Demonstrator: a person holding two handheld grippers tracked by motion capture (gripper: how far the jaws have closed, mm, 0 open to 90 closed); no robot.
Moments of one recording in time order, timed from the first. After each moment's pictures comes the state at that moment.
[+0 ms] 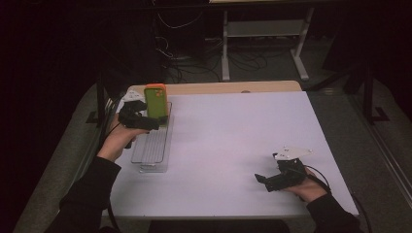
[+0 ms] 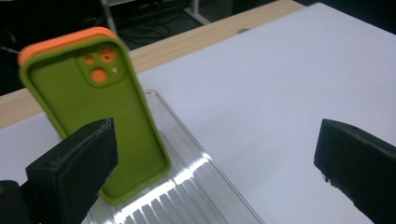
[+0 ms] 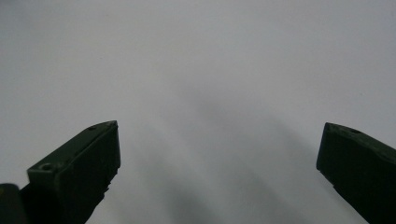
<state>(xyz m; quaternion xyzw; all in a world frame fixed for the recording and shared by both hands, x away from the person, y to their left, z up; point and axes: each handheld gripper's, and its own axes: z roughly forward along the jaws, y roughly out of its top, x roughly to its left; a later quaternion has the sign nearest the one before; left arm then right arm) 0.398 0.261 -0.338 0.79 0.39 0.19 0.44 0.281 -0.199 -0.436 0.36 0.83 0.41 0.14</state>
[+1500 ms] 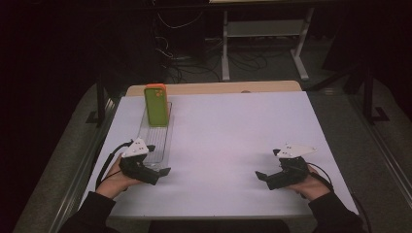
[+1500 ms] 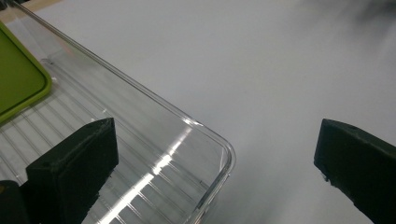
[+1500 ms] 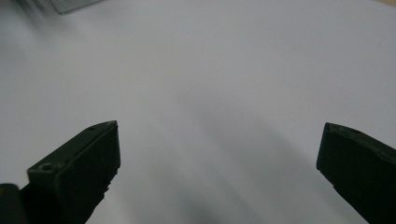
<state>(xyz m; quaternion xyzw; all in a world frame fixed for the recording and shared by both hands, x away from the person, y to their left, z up) 0.302 0.263 -0.405 0.84 0.28 0.15 0.43 0.280 -0.199 -0.420 0.34 0.82 0.43 0.15</state>
